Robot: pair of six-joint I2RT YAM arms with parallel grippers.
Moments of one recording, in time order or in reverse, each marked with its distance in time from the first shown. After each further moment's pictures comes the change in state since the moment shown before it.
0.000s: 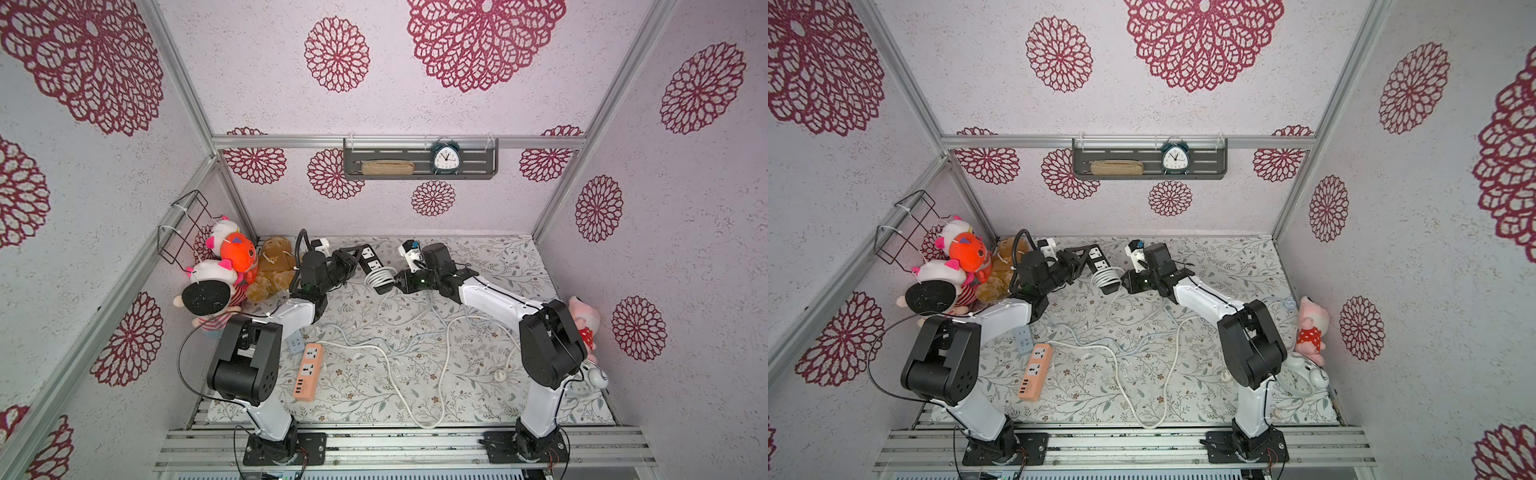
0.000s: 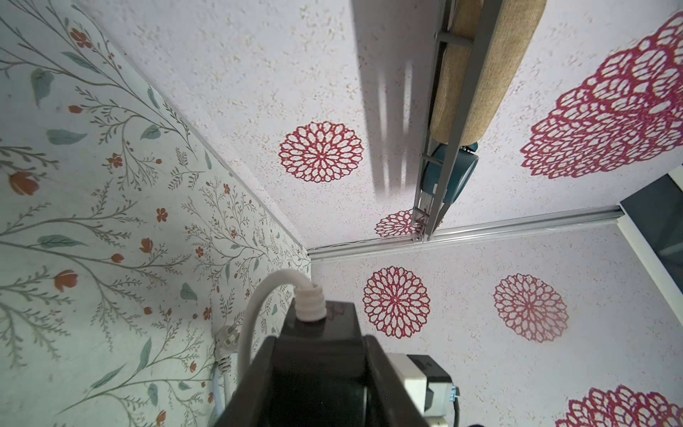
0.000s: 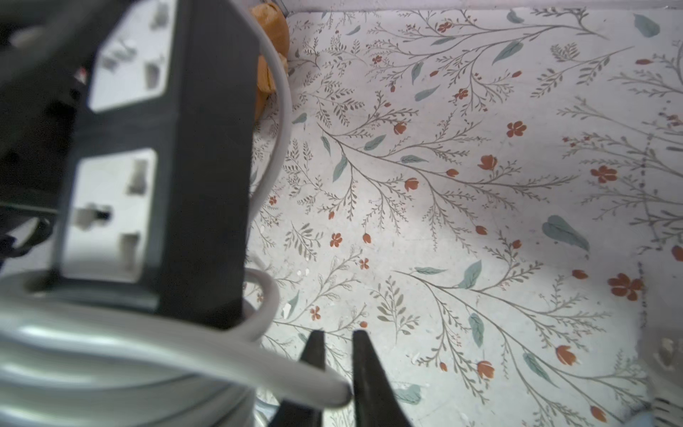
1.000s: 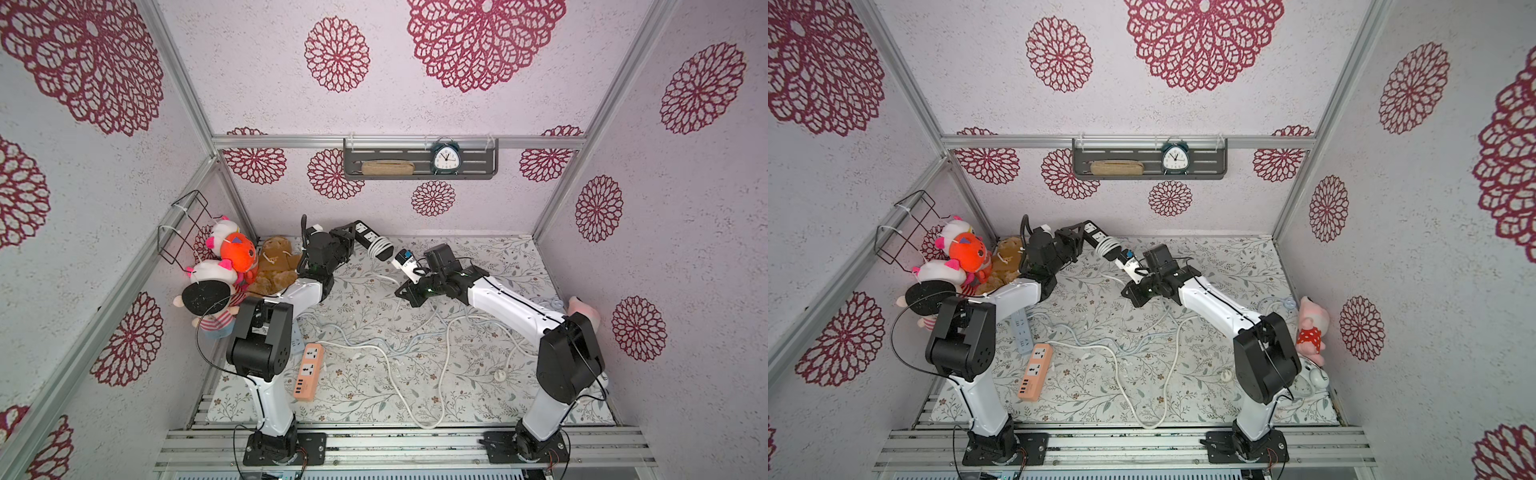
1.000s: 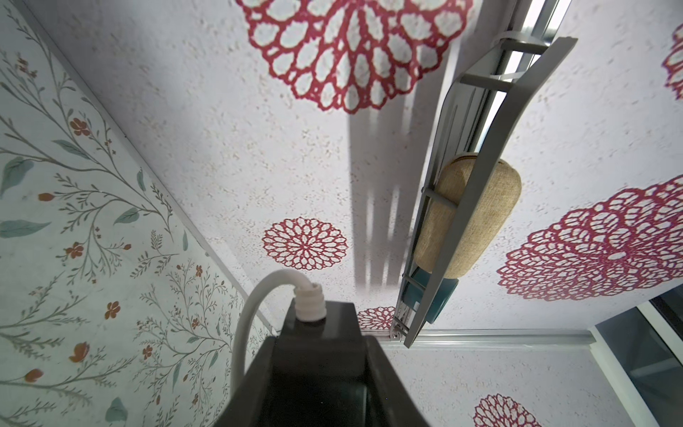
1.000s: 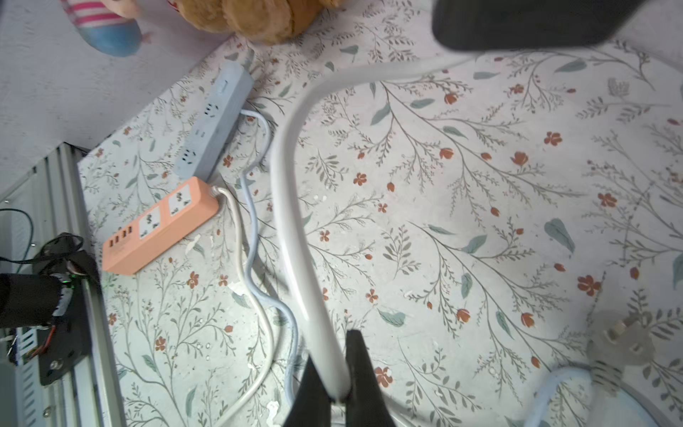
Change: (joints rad) left arm 0.007 0.188 0.269 -0.016 -0.229 -0.179; right arm 0.031 -0.099 -0.022 -0.258 -0.004 -0.374
